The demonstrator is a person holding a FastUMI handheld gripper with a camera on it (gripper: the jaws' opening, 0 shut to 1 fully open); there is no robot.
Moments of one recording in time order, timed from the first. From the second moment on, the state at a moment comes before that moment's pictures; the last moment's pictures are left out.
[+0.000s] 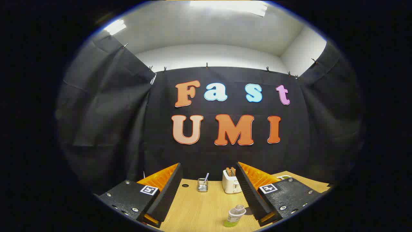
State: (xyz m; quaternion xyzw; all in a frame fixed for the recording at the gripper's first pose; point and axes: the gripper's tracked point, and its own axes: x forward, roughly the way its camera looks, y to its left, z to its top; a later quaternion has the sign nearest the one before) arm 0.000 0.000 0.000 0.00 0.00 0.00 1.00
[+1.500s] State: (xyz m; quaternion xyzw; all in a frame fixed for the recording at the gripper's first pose) arm 0.030 -0.072 -0.110 0.05 0.10 -0.07 0.99
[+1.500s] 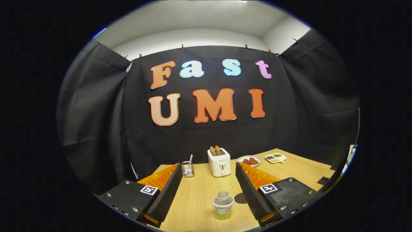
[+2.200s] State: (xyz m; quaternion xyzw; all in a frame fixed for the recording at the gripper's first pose) arm 0.043 -0.096 -0.233 0.02 0.20 -0.09 0.98
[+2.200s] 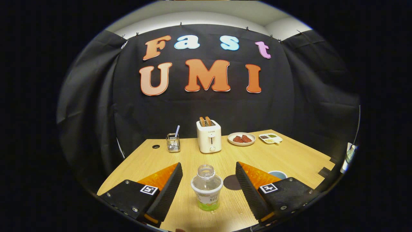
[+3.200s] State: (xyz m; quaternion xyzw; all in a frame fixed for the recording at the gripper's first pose) arm 0.041 -0.089 -0.347 0.01 0.29 -0.09 0.95
